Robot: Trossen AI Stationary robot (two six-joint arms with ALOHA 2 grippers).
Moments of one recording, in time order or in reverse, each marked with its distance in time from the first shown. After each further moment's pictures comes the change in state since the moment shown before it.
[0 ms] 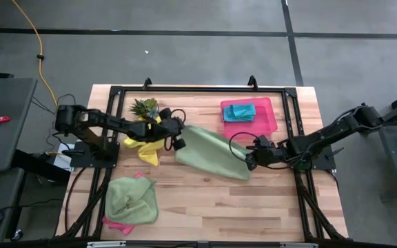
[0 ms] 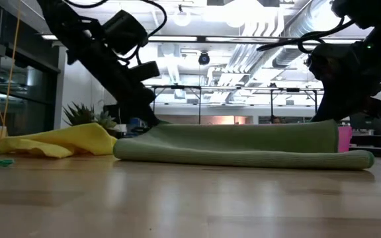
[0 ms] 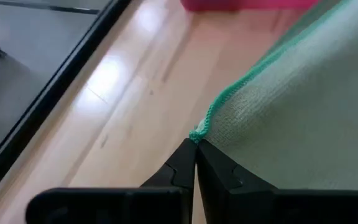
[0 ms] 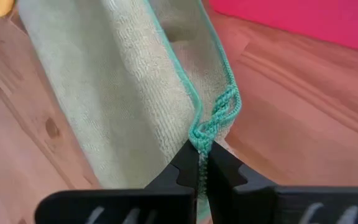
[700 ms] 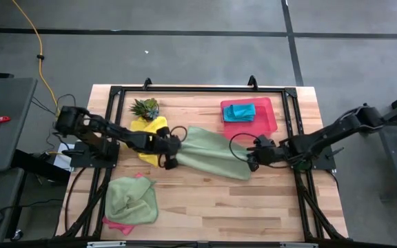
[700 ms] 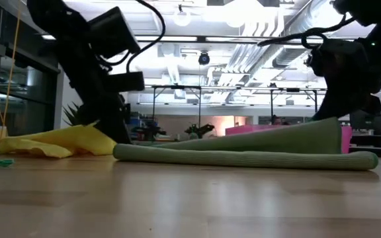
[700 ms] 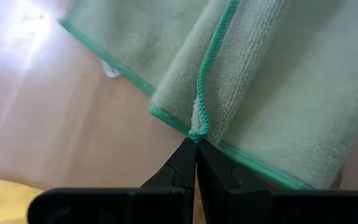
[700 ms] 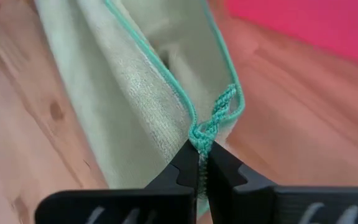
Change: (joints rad) left arm -0.202 0.028 0.001 -0.292 0.135 -0.241; right arm 0.002 -0.030 0.000 -0.024 -0.026 -0.098
